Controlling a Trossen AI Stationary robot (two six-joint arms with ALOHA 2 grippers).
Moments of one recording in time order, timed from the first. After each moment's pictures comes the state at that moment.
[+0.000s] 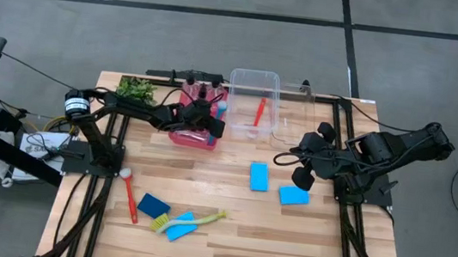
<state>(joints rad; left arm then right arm) 0.31 1.68 0.84 0.13 -0.23 -0.68 0.37 0.98 1.26 -1.14 0.63 0.59</state>
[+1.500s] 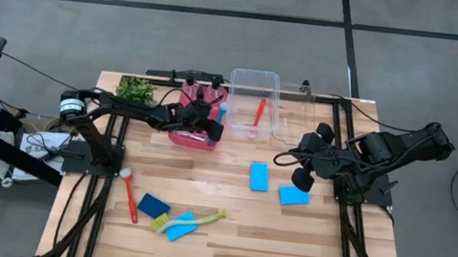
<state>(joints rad) 0.29 1.65 0.84 0.07 -0.18 -0.64 0.37 0.98 1.26 -1.11 0.60 0.58</state>
